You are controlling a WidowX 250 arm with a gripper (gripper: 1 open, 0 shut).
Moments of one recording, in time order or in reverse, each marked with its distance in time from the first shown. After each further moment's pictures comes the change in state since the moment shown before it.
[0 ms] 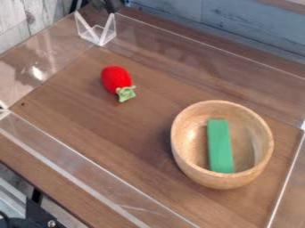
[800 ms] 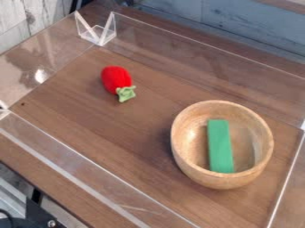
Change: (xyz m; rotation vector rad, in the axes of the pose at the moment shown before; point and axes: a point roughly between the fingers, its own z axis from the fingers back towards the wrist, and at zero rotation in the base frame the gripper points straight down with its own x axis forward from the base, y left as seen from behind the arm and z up) arm 0.024 -0.019 -0.008 -0.062 0.050 -0.105
